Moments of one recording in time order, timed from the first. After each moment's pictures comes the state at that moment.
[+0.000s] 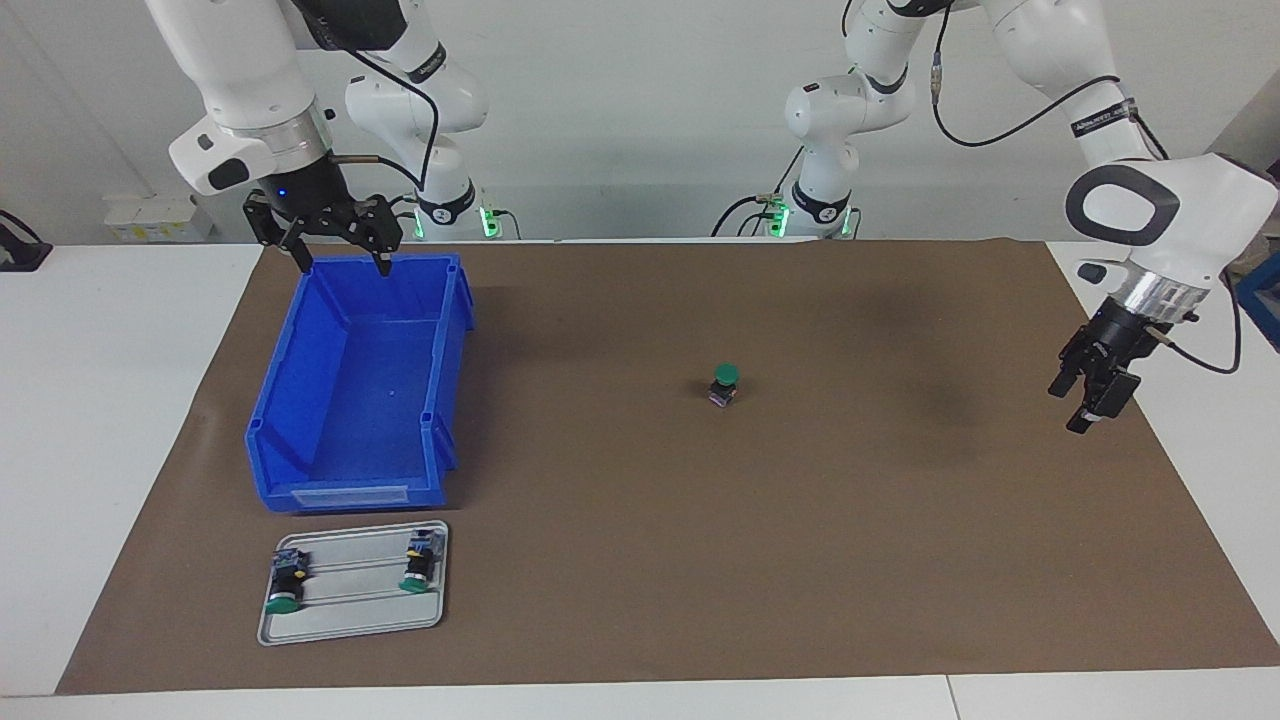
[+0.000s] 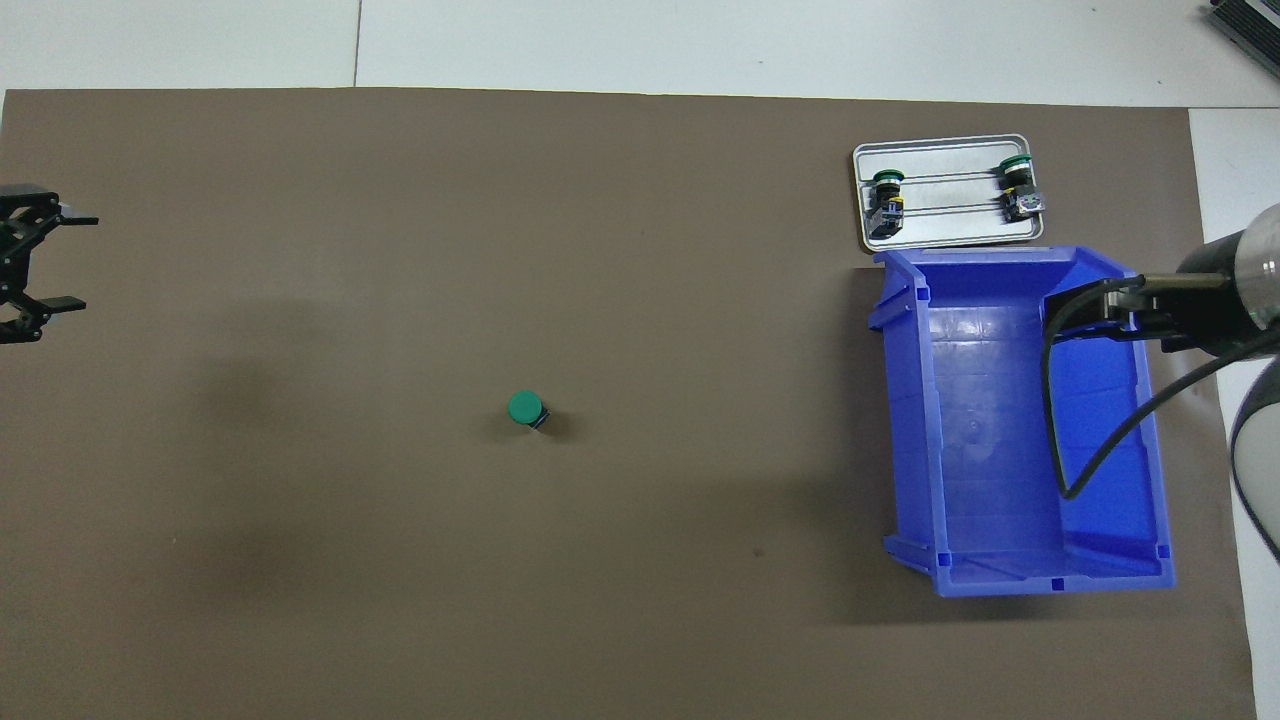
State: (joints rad) left arm 0.17 0.17 0.08 -1.85 -0.42 2.25 2.51; right arm 0.03 -0.03 0.05 -1.60 -0.02 1.58 0.17
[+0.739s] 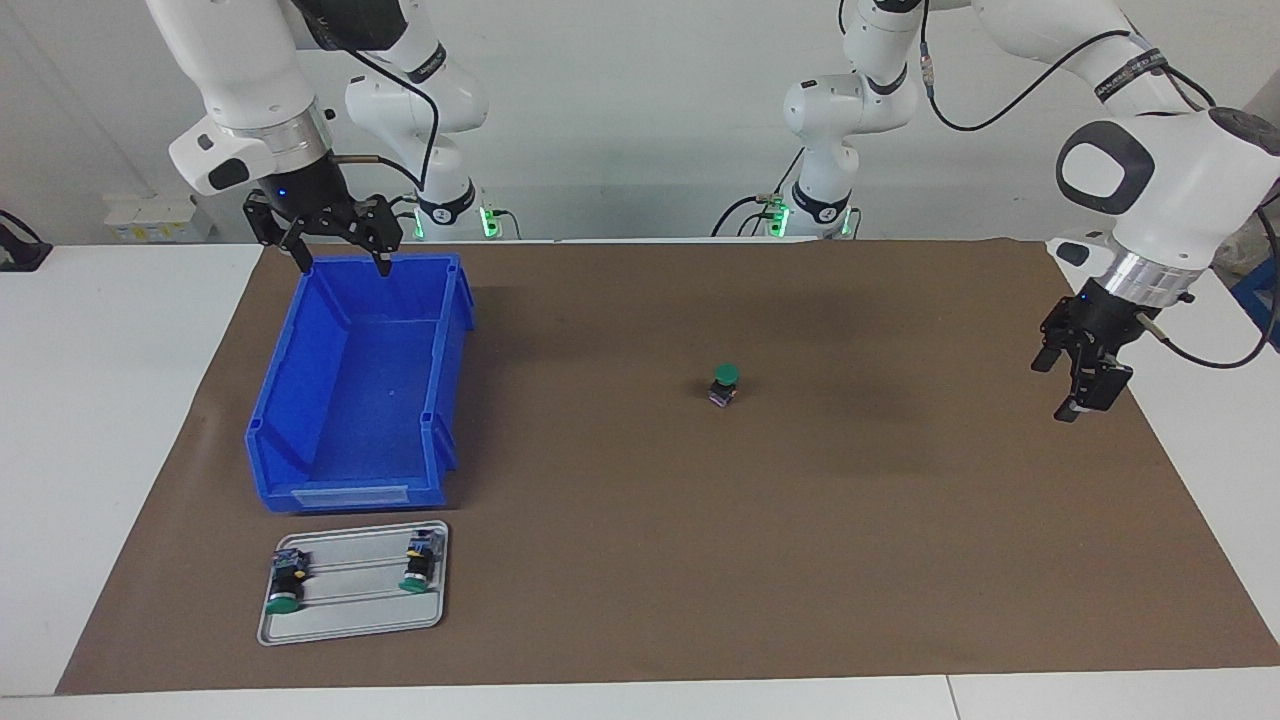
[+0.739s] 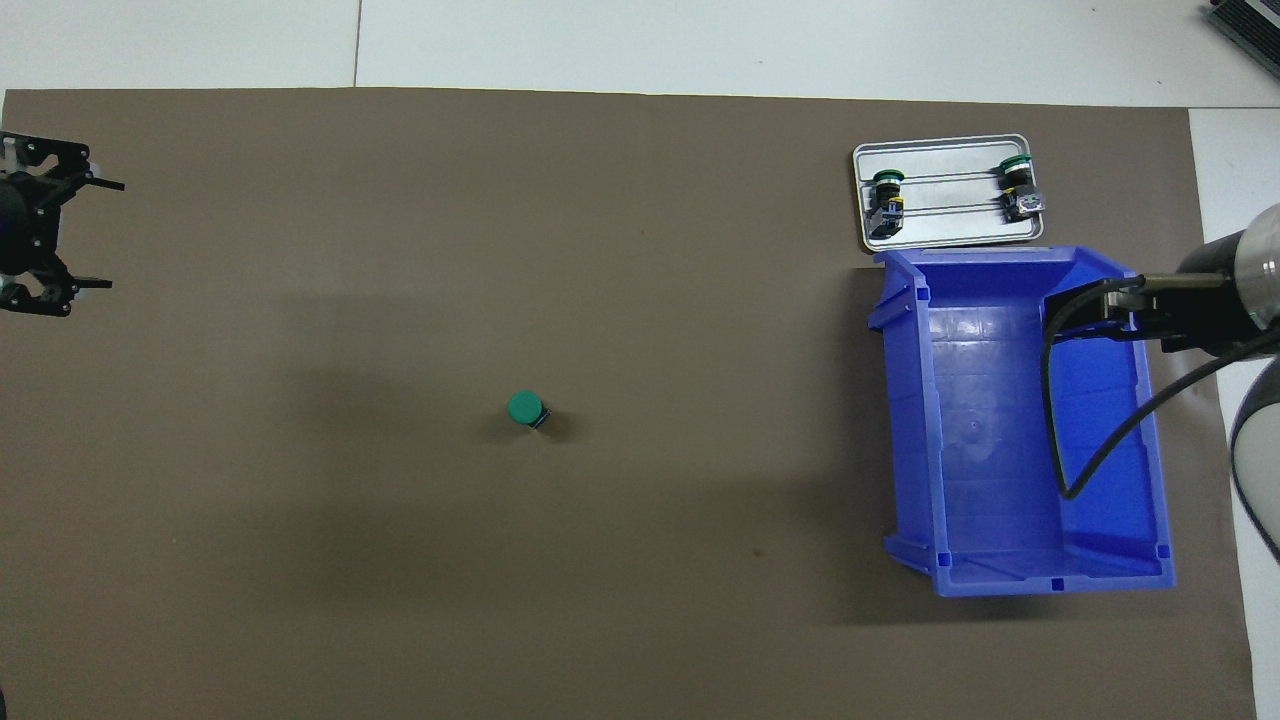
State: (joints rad) left arm 0.02 0.14 0.07 -1.71 -0.16 2.07 1.95; right arm 0.03 -0.03 0.05 -1.60 -0.02 1.58 0.17
